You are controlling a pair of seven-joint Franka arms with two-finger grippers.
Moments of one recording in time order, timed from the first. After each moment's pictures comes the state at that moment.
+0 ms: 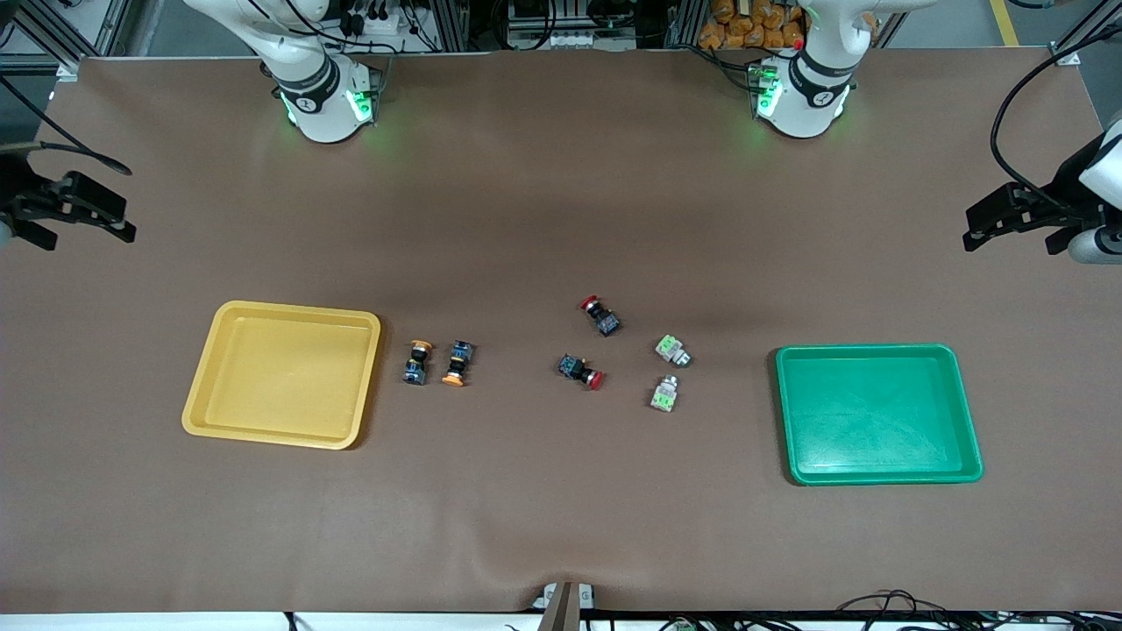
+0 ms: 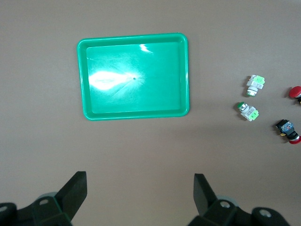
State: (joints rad) left arm 0.00 0.01 -0.04 -1.55 0.00 1.61 0.01; right arm -0.15 -0.01 0.10 -1.57 0.04 1.57 -0.12
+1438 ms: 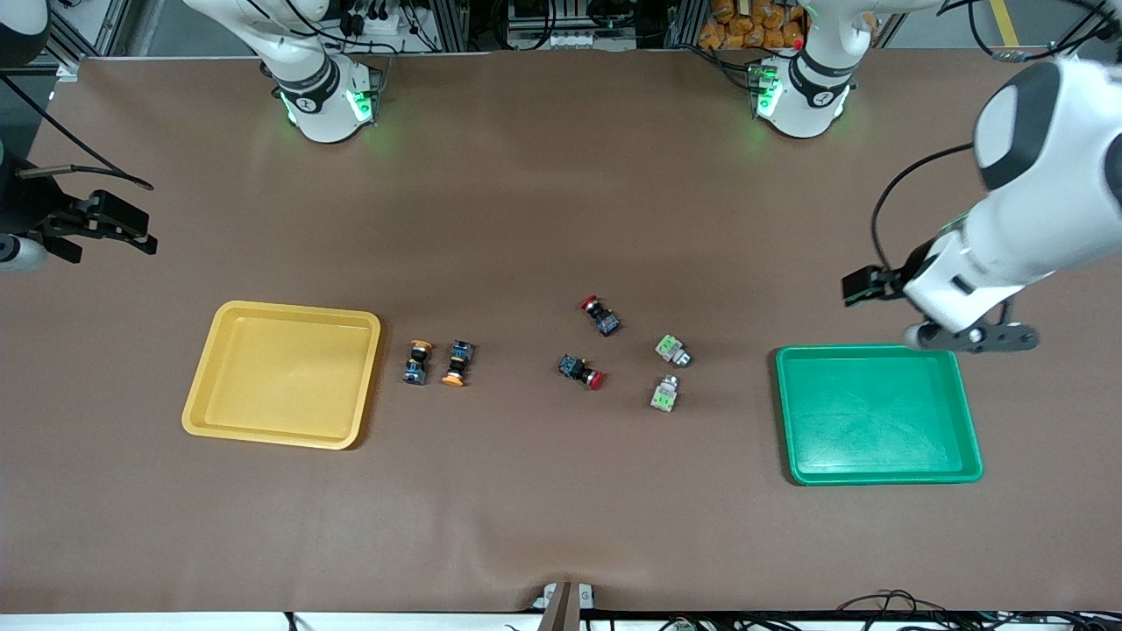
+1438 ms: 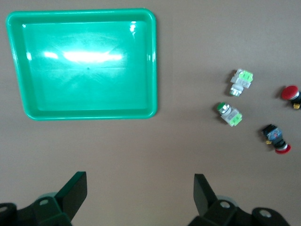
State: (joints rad) left arm -0.05 0.24 -0.17 -1.56 0.00 1.71 -0.22; right arm -0.14 0.00 0.11 -1.61 0.04 1.60 -0.12
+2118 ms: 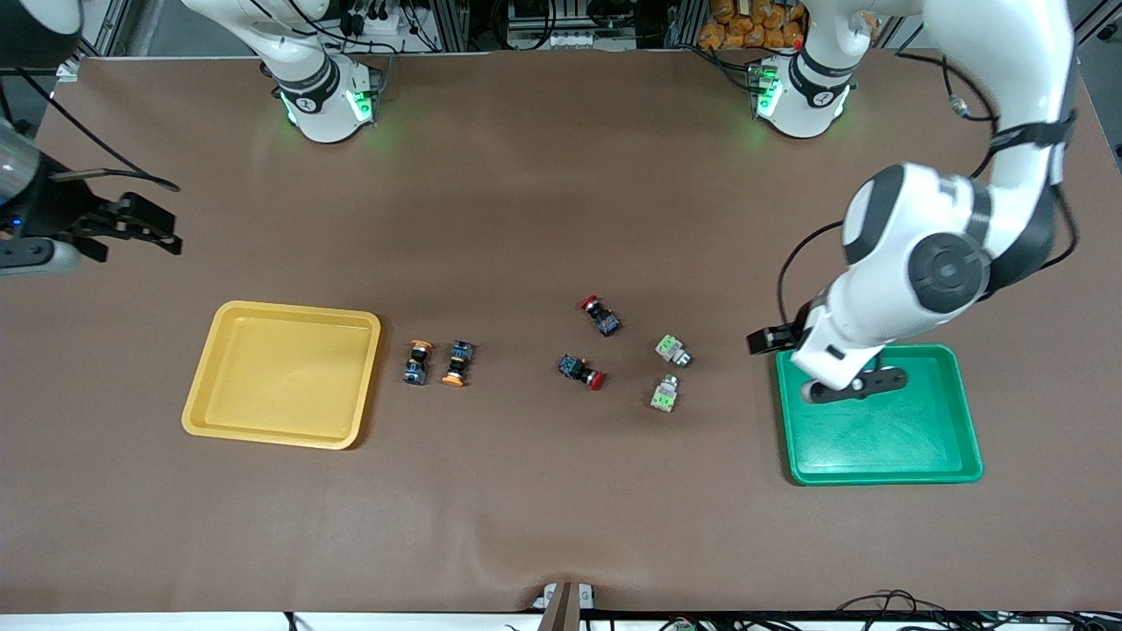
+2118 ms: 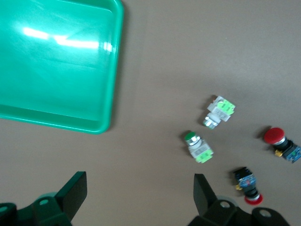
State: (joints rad) left arm -0.17 0.43 -0.18 -1.56 0.00 1.90 -0.54; right arm -0.06 0.00 0.11 -1.62 0.04 1.60 -0.01
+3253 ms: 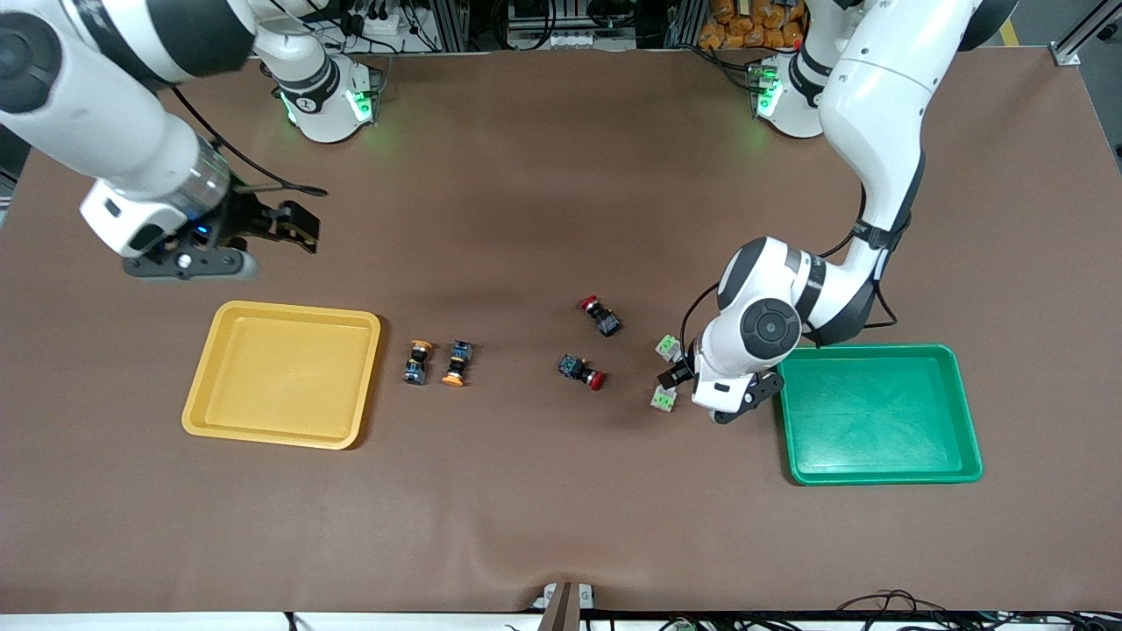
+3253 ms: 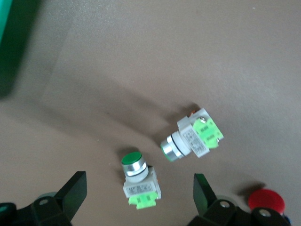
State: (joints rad) left arm -0.30 0.69 -0.18 -1.56 0.00 2.16 -0.99; right arm 0.18 0.06 0.12 -1.66 0.04 1.65 0.27
